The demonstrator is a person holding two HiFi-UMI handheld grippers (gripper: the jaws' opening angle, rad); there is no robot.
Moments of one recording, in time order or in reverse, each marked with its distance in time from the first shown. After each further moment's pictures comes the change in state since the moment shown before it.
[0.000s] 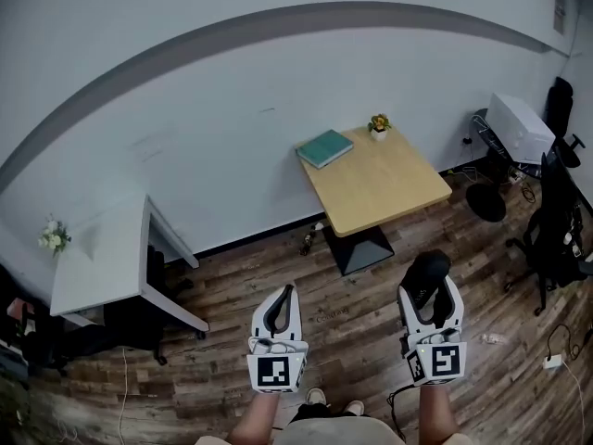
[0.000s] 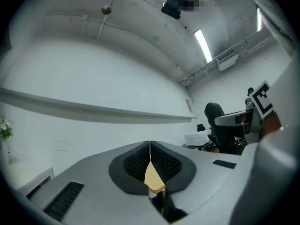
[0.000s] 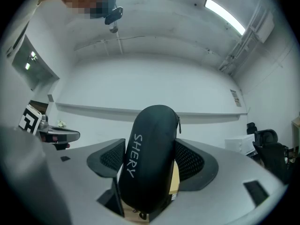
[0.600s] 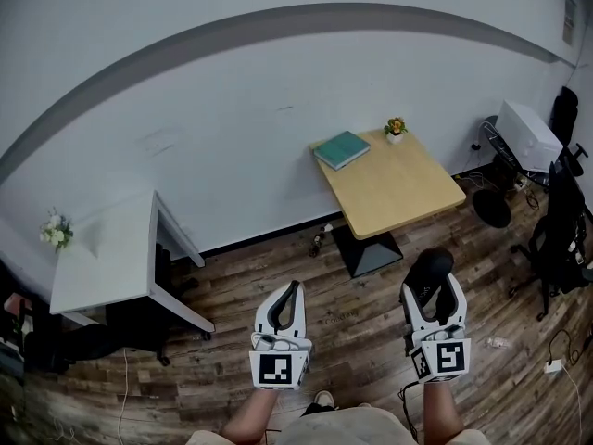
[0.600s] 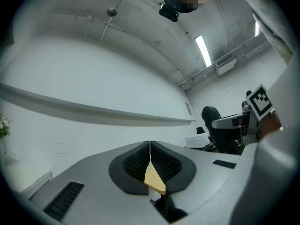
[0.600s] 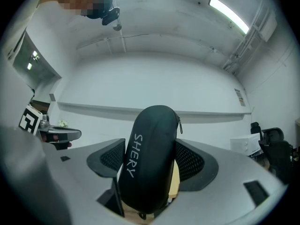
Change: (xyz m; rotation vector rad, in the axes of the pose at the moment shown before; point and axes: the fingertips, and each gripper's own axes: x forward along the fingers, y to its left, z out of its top) left arm -0.006 0.067 -0.008 -0.010 -0.008 -0.030; right arm 0.037 0.065 -0.002 -0.006 0.001 0.023
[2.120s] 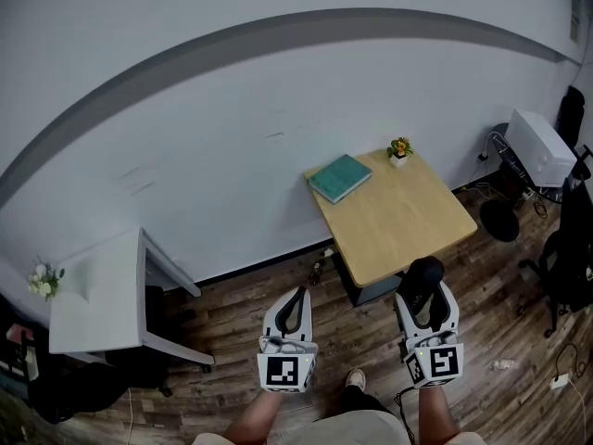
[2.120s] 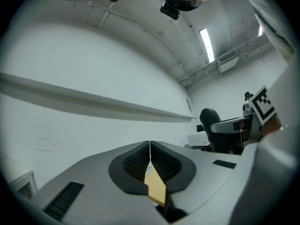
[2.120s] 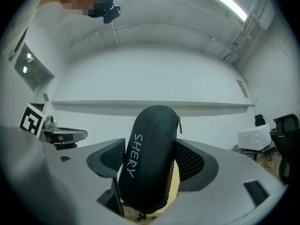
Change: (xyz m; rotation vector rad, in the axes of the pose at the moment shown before) left arm 0.198 0.033 -0.038 -0.002 0.011 -0.042; right arm 0.176 -0.061 -0.053 0.042 0.031 0.004
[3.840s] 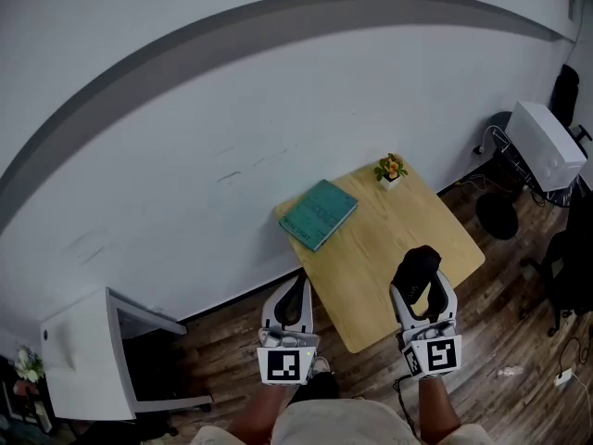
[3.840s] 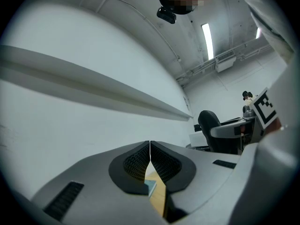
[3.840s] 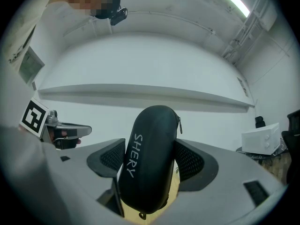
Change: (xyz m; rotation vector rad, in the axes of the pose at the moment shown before) left arm 0.301 0.042 -0.052 0.015 0.028 -0.110; right arm 0.251 -0.126 -0.056 -0.037 0.007 -0.064
